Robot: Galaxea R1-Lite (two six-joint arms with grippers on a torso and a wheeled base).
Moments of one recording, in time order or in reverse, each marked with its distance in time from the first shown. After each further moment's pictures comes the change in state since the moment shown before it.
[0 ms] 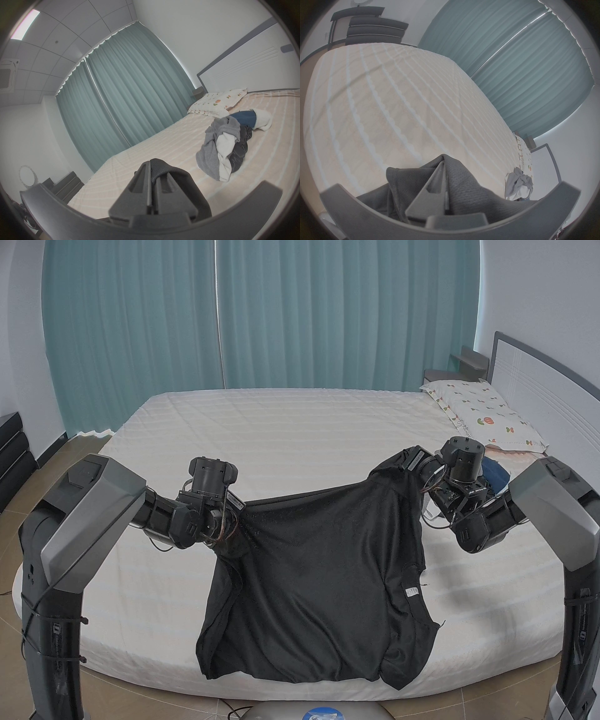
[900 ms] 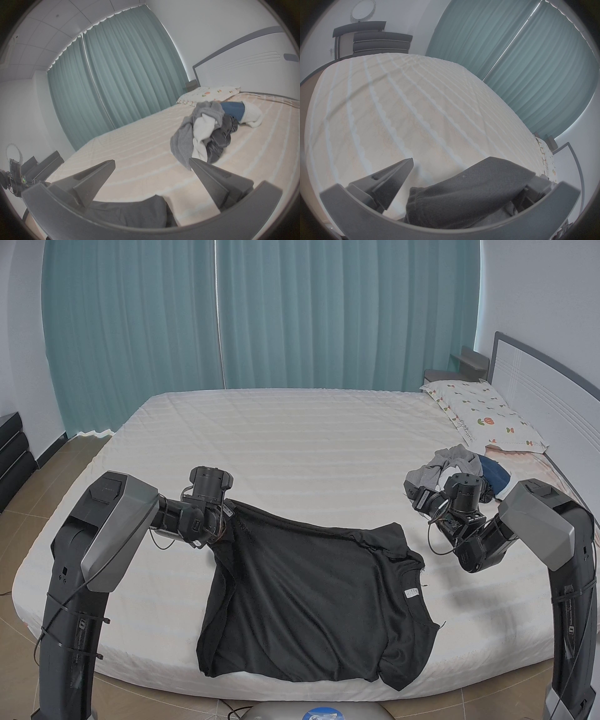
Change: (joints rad) left arm 0.080 0.203 -0.270 0.149 0.105 0.098; right arm -0.095 0.154 0.041 -0.036 0.049 -0.126
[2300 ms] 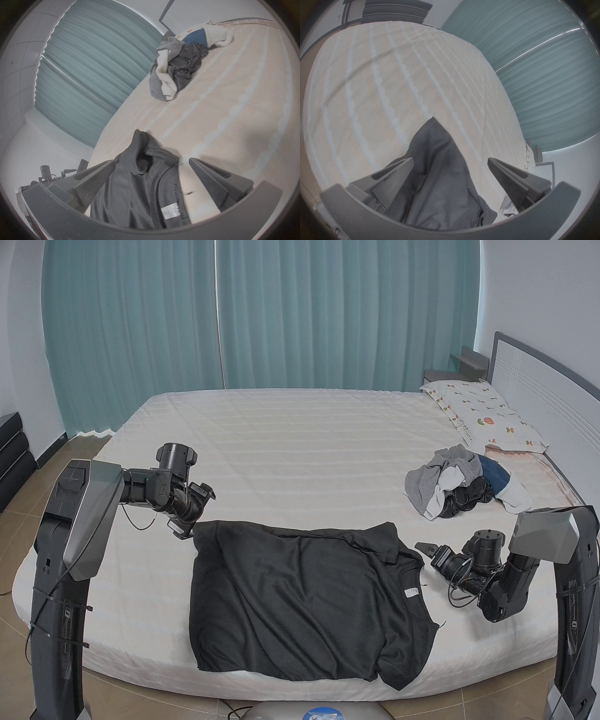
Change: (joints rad) left arm 0.130 -0.021 -0.203 0.324 -0.347 -0.173; right arm -0.072 0.006 0.510 -0.252 0.333 0.408
